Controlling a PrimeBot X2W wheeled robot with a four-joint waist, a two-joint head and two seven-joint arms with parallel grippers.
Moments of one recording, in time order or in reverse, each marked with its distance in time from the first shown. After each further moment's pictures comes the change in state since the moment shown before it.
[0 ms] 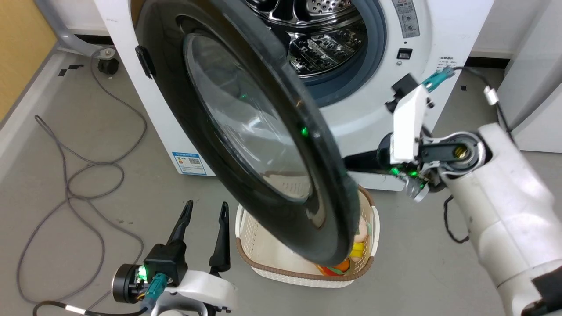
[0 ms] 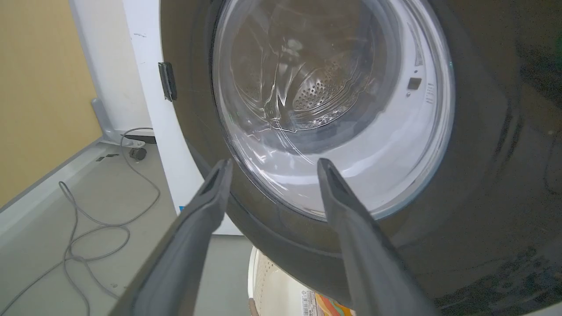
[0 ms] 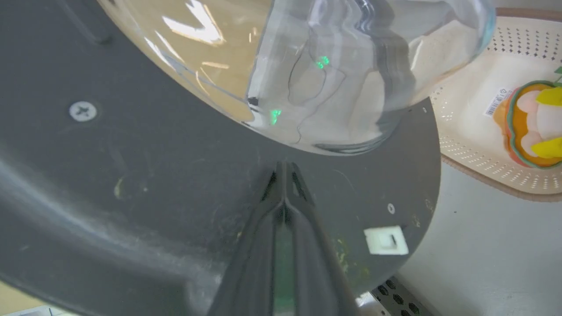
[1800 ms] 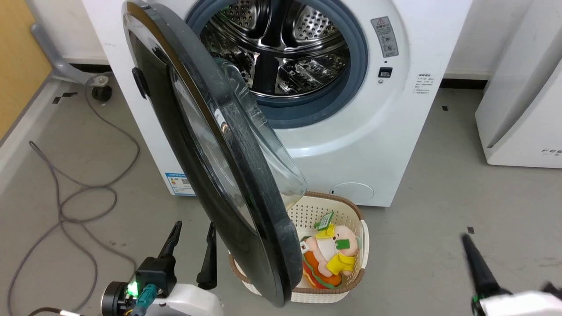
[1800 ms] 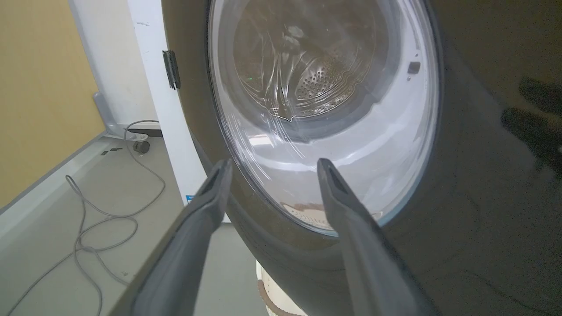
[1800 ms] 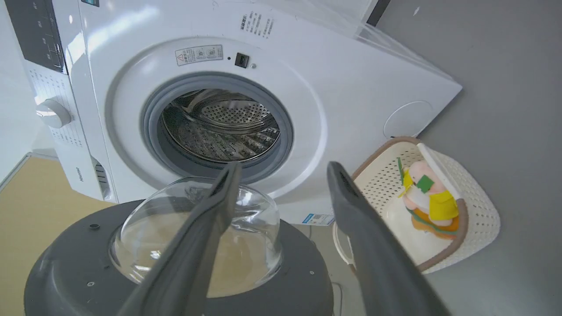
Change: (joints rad) left arm 0.031 0.048 0.006 0.070 -0.029 0.000 0.000; right arm 0.954 0.079 -0.469 -0.619 -0.045 0.000 -0.972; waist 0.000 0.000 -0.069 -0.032
